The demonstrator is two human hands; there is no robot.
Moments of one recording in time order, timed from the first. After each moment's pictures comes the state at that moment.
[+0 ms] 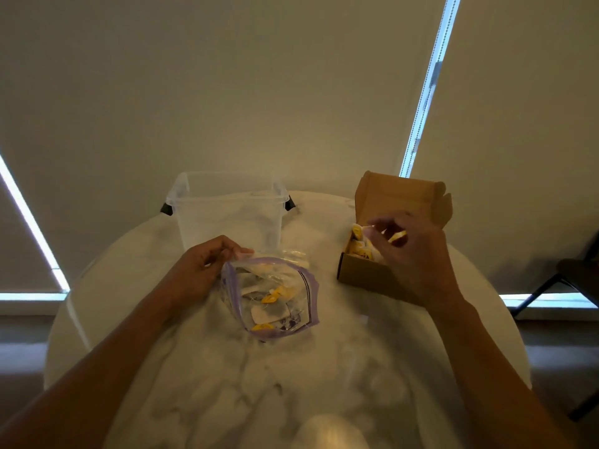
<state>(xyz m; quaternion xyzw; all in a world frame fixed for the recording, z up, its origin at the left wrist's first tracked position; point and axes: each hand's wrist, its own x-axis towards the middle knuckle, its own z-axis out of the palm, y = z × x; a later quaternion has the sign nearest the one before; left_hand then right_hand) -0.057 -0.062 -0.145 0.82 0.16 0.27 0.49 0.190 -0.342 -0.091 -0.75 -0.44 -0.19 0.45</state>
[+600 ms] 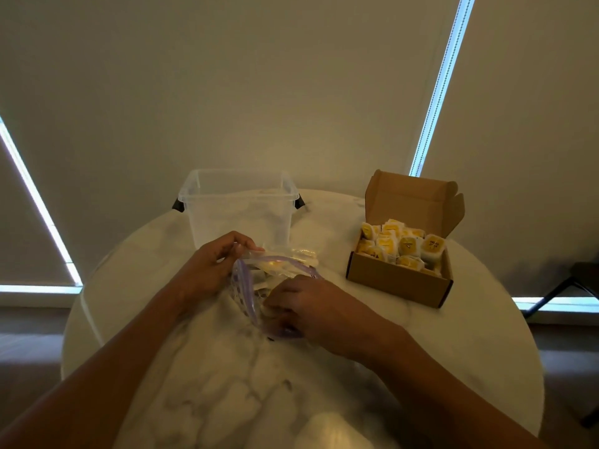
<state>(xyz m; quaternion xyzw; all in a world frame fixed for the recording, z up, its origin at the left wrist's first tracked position) -0.054 -0.062 -0.142 0.83 0.16 0.27 0.47 0.087 -0.279 -0.126 -0.65 -0.74 -0.01 0.15</state>
